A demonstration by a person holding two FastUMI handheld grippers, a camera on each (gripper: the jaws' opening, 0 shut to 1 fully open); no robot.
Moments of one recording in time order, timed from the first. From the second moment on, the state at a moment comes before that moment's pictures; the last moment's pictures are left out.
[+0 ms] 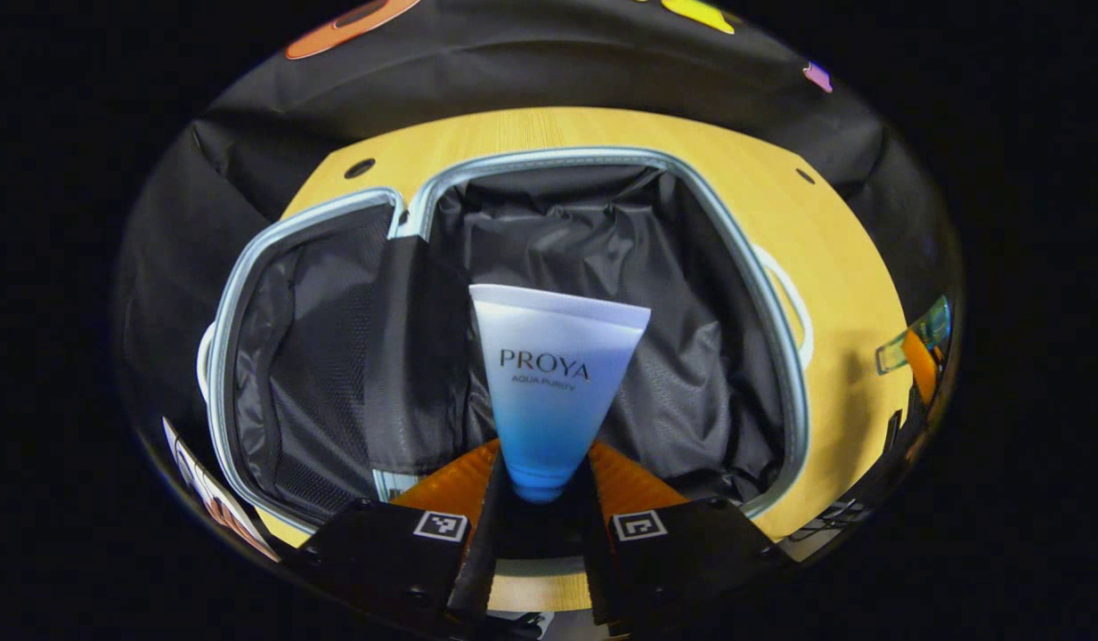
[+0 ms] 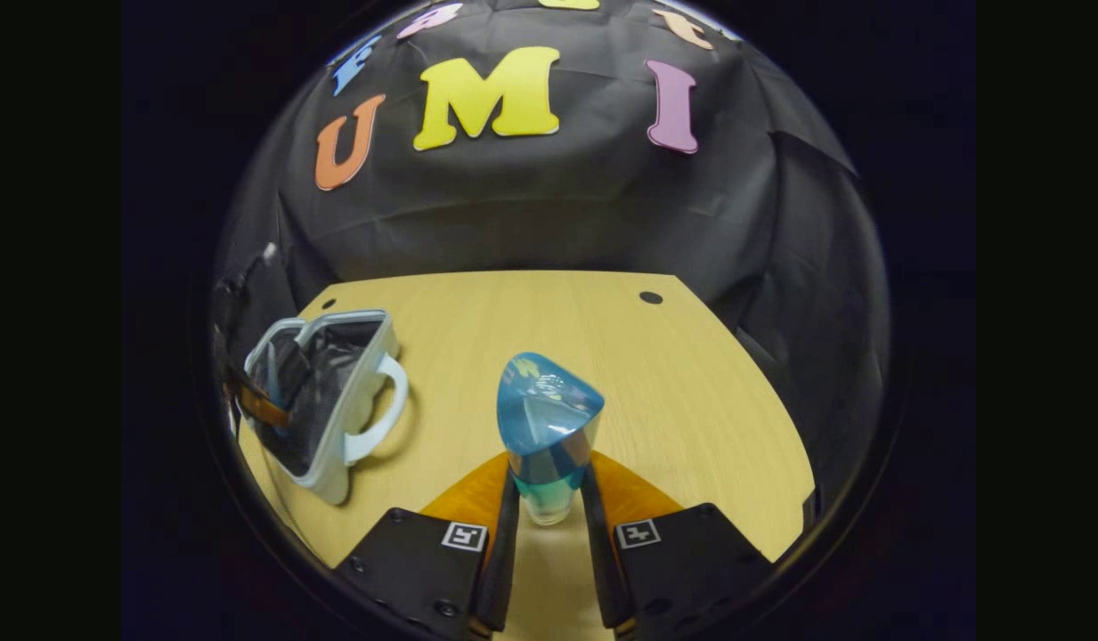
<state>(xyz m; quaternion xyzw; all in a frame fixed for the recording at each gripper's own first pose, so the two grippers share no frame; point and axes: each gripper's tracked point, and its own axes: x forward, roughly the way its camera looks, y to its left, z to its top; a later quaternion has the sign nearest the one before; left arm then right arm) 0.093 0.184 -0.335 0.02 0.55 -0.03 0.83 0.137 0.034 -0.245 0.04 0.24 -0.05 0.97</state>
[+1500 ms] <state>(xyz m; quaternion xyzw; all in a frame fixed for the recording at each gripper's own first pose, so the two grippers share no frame) -0.006 0.361 -0.250 -0.05 0.34 0.07 0.94 0.180 0.327 -0.262 0.00 0.41 0.15 0.90</state>
